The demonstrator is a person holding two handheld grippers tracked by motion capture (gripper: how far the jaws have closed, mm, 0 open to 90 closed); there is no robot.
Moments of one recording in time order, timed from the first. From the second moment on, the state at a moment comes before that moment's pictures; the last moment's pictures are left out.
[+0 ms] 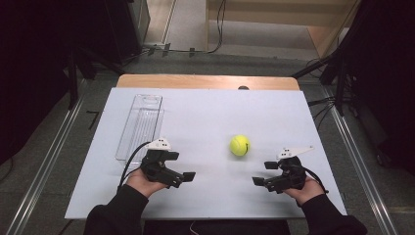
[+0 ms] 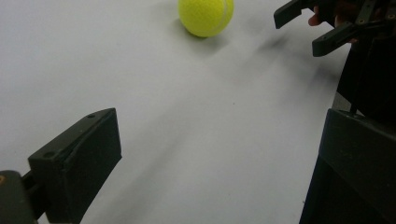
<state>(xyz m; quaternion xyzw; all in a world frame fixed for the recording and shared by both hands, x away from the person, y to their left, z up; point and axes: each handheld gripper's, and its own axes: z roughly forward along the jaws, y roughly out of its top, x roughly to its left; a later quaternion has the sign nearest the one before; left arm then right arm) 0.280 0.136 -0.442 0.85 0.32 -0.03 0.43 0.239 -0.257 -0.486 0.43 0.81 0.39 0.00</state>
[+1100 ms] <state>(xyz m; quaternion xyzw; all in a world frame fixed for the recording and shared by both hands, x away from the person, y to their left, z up) 0.313 0.100 -0.425 0.86 0.30 -0.04 0.42 0.237 -0.258 -0.486 0.43 0.82 0.39 0.01</state>
